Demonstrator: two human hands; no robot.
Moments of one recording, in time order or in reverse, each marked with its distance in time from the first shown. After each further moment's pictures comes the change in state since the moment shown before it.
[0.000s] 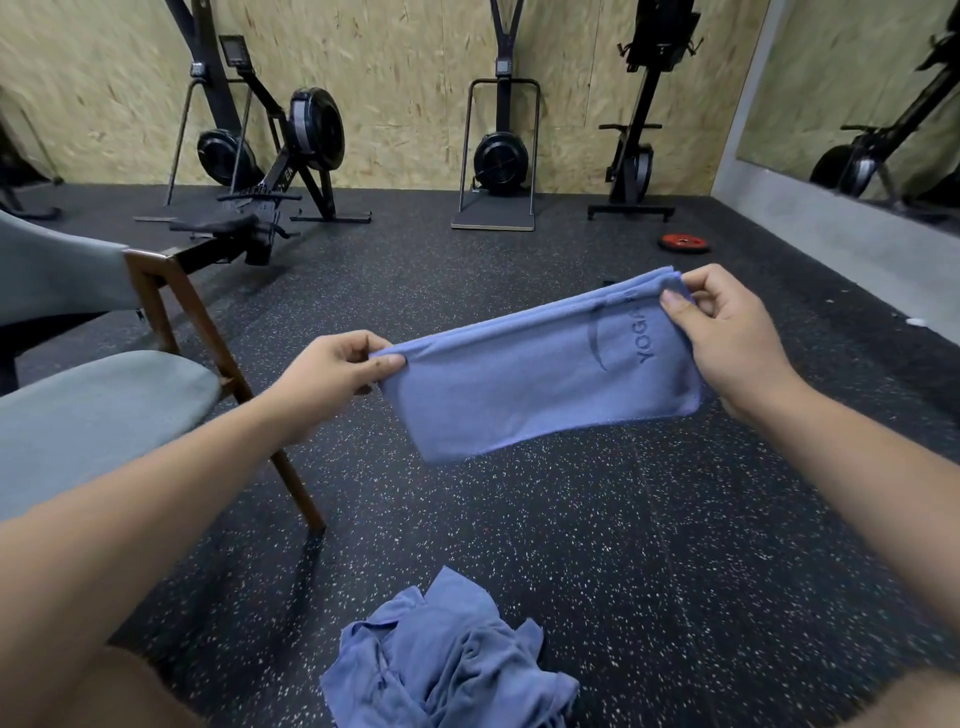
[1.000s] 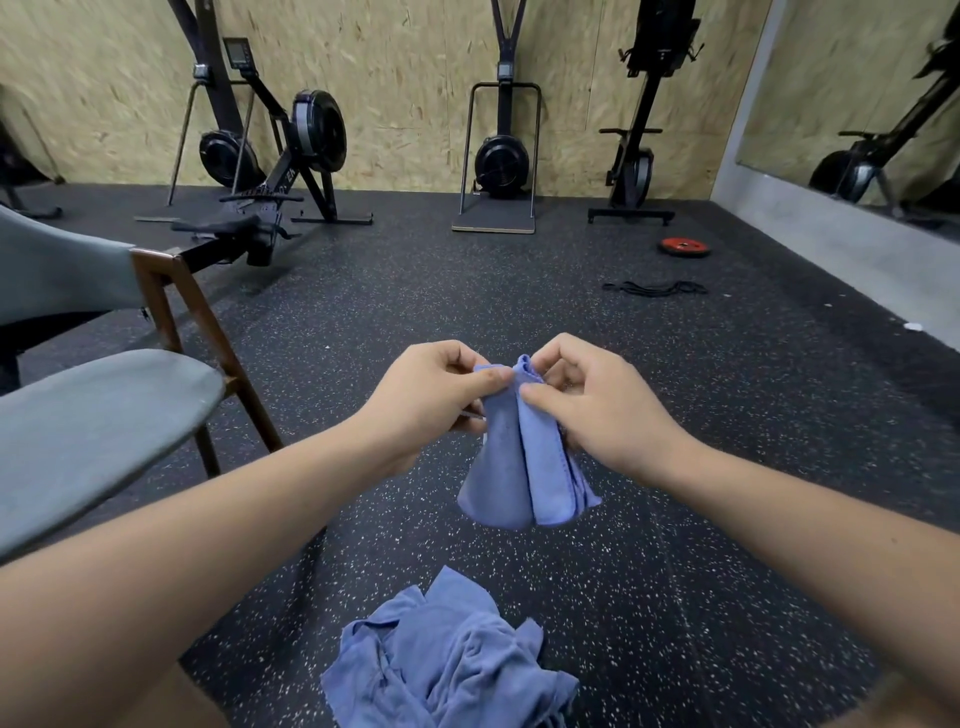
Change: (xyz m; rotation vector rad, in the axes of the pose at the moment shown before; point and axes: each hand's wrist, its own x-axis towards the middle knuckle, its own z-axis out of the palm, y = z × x) left_hand -0.052 0.086 0.096 -0.234 -0.019 -0.069; right_hand -0.074 -0.049 0.080 -0.070 -0.402 -0.044
